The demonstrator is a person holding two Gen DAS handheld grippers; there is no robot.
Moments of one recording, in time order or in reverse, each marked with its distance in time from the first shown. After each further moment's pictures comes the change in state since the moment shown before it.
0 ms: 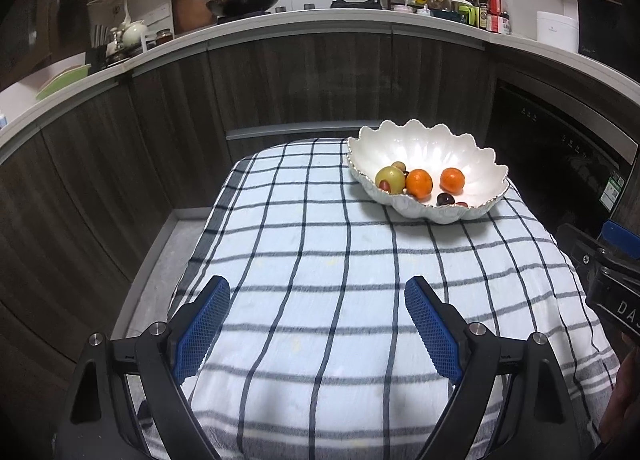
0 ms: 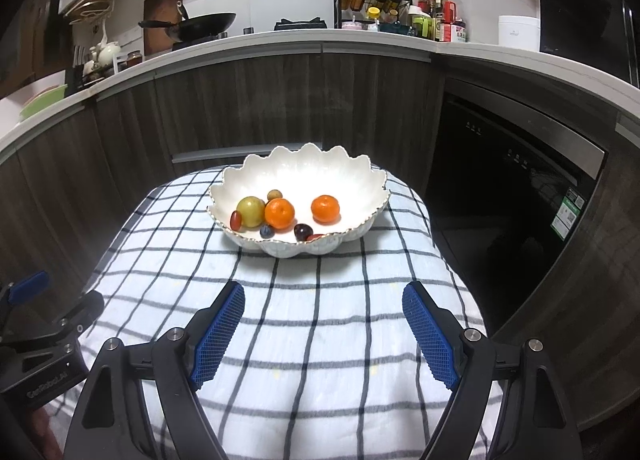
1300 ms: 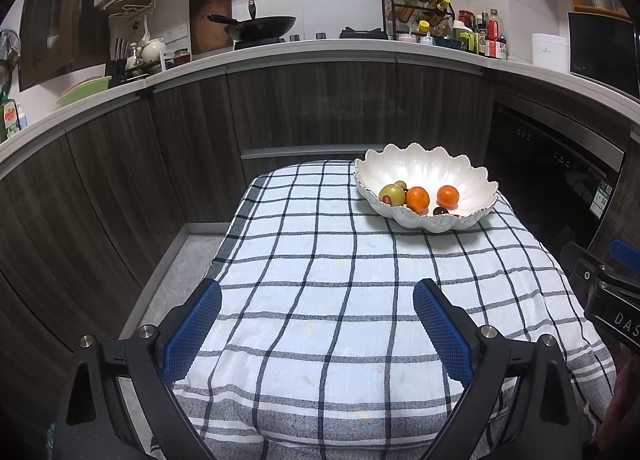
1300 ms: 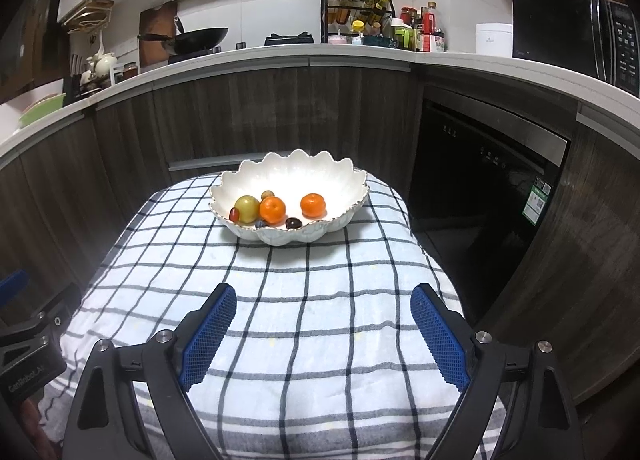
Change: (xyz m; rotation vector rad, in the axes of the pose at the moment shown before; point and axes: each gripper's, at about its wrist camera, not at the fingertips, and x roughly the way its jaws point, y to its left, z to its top) left arm -0.051 0.005 -0.022 -0.022 -0.097 0.023; right arm -0.049 -0.009 -0.025 0.022 -0.046 -0.032
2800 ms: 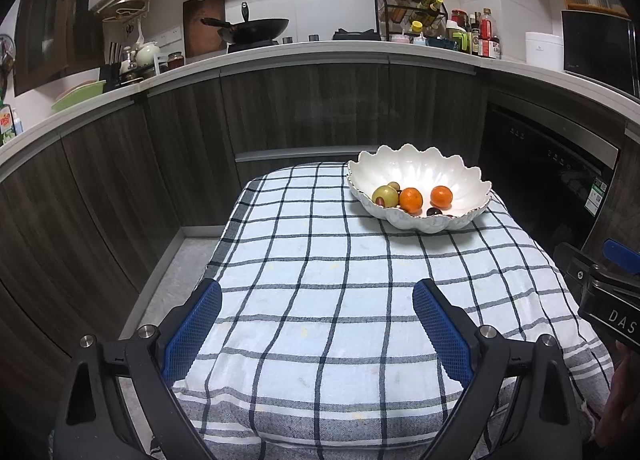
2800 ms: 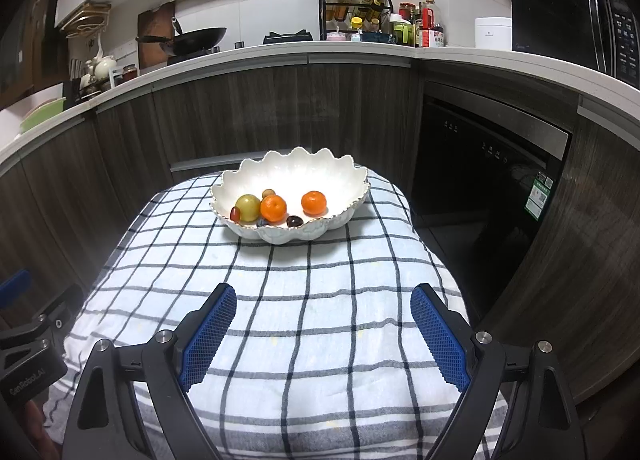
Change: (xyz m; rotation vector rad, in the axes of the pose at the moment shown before) left arm -0.002 -0.002 0.002 0.013 -0.009 -0.019; right arm 0.000 0.000 -0.001 0.012 0.013 0.012
